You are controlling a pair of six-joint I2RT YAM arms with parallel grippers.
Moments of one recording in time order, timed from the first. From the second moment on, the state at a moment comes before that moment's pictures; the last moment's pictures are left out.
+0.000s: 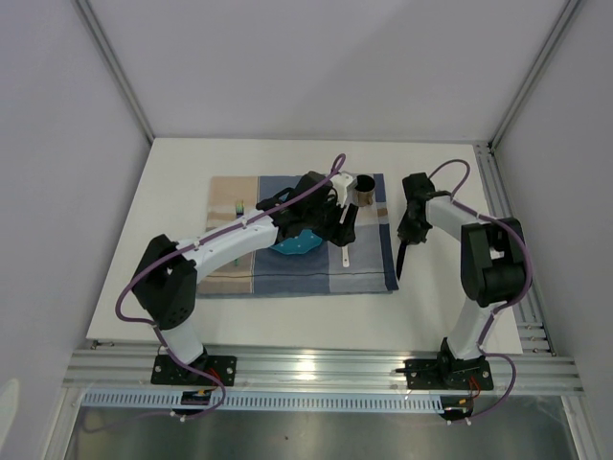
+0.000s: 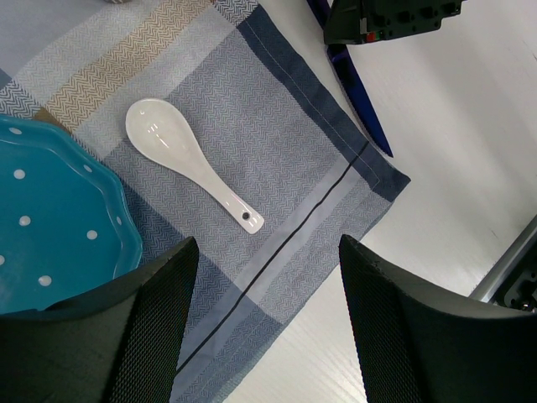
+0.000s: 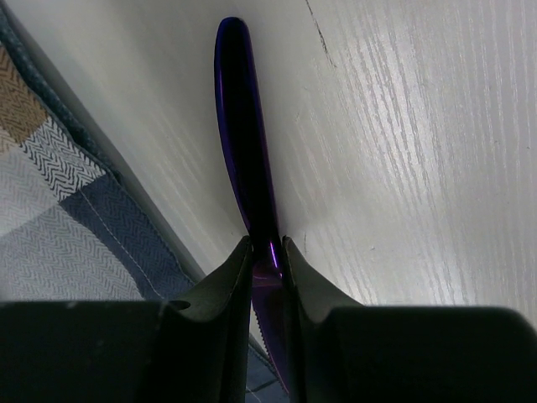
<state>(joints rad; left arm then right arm) -0.79 1.72 1.35 -0.33 0.17 -0.23 0.20 1.84 1.18 -0.55 0.17 0.61</state>
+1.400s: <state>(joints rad) -0.79 1.72 1.34 -0.32 0.17 -0.23 0.27 1.80 1.18 -0.57 0.23 0.58</state>
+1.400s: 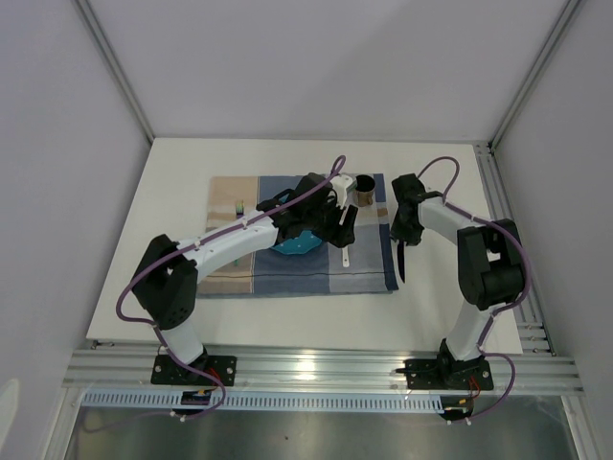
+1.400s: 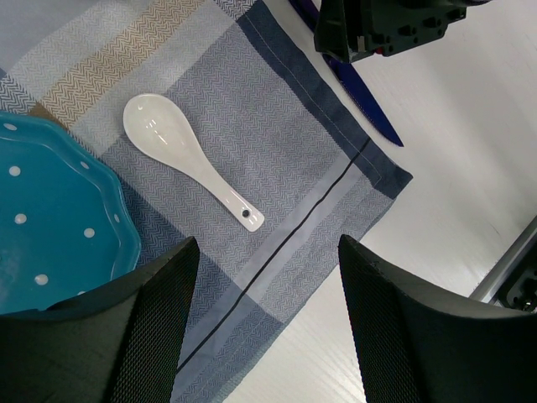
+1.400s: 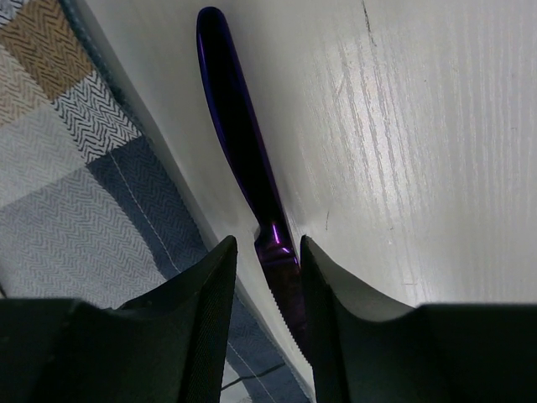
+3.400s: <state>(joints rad) -0.79 1.72 1.34 -0.32 0.17 -0.23 0.26 1.84 1.18 -0.55 0.19 0.57</state>
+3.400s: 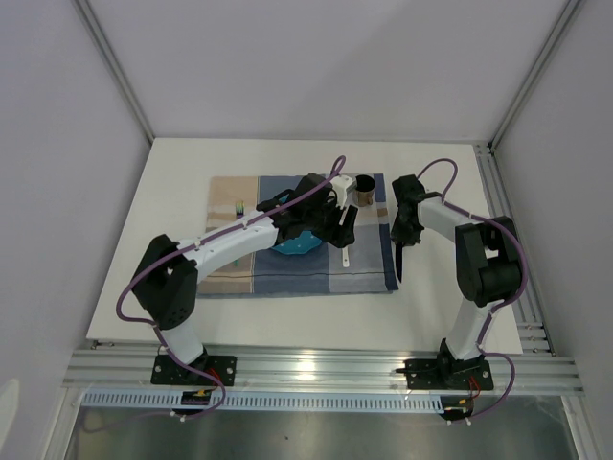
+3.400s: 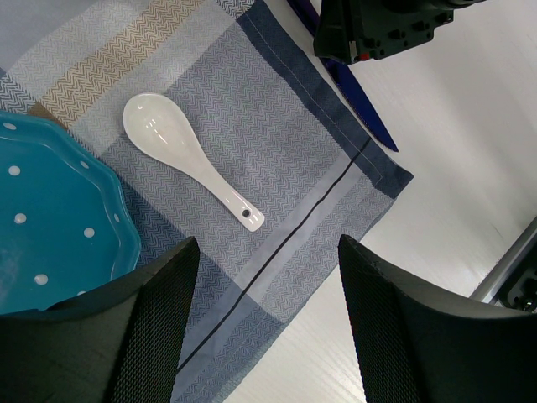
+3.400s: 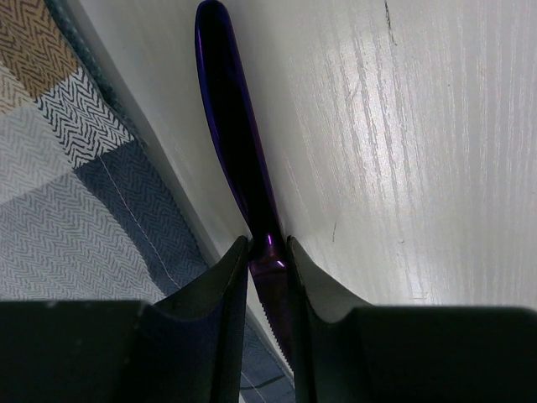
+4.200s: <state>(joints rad) -0.79 1.72 1.34 -0.32 0.17 -0.23 0.26 1.84 1.18 -0.56 0.19 0.50</state>
